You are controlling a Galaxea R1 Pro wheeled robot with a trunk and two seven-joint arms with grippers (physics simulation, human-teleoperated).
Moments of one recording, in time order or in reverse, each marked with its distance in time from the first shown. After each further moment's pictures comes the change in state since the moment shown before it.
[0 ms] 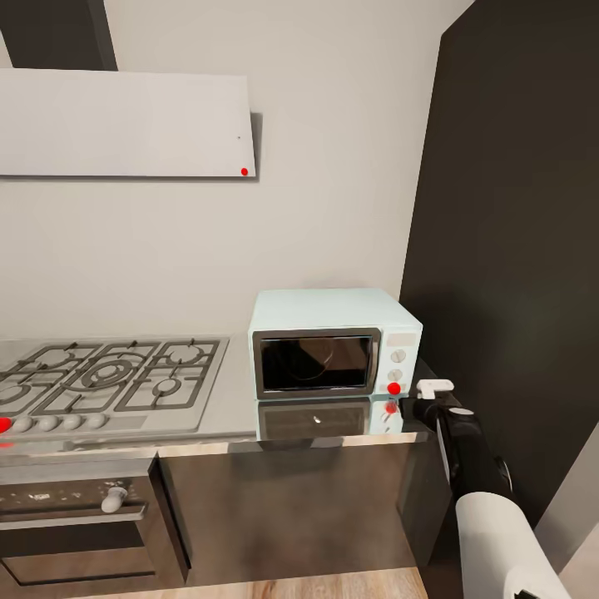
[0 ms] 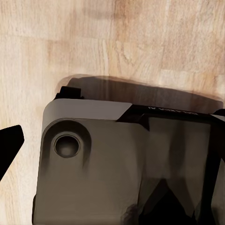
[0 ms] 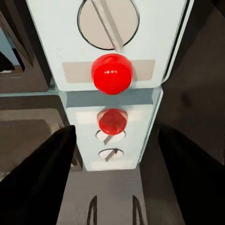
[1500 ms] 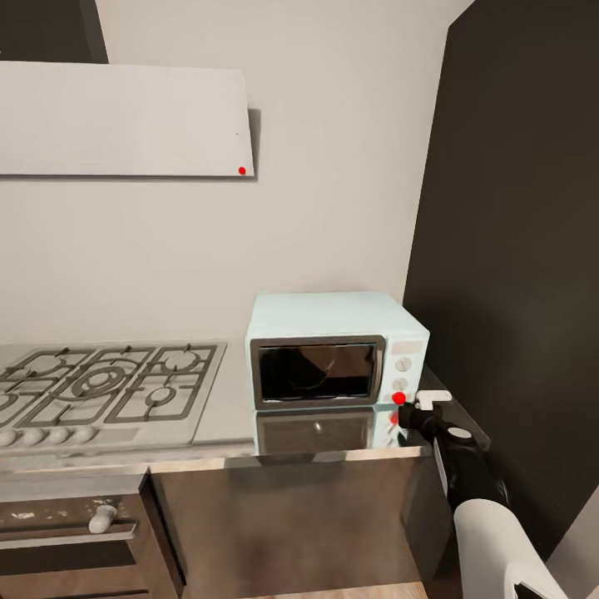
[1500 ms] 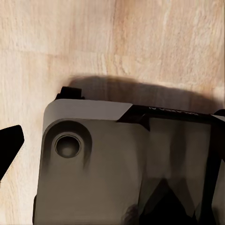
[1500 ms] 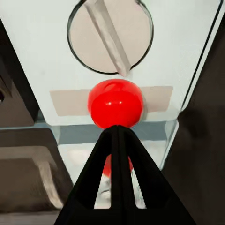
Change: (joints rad) left arm 0.000 0.002 0.000 0.000 0.000 0.000 0.000; right arm 0.000 -0.002 -0.095 0.165 0.001 -0.286 -0.018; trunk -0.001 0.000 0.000
